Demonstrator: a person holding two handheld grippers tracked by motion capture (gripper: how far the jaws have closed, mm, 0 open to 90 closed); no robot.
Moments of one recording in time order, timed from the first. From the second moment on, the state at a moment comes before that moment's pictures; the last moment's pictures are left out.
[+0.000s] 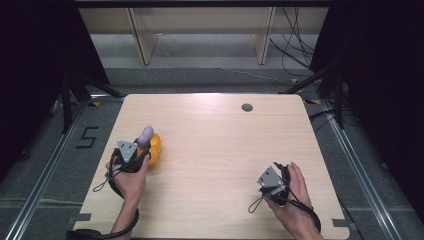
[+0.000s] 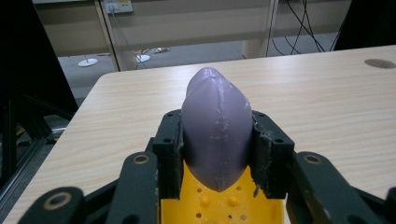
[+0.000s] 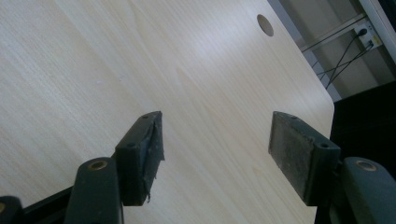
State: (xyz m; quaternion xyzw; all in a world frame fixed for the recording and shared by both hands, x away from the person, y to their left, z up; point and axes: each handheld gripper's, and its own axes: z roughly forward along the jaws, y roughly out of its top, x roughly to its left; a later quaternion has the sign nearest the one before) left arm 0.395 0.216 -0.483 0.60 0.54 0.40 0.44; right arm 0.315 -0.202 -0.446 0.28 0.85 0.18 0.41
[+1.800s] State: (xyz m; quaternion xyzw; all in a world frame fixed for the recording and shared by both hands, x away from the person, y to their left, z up) left arm 0.424 0.224 -0.461 0.71 0.55 0.20 0.39; right arm 0.315 -0.201 -0.446 0.28 0.85 0.18 0.40
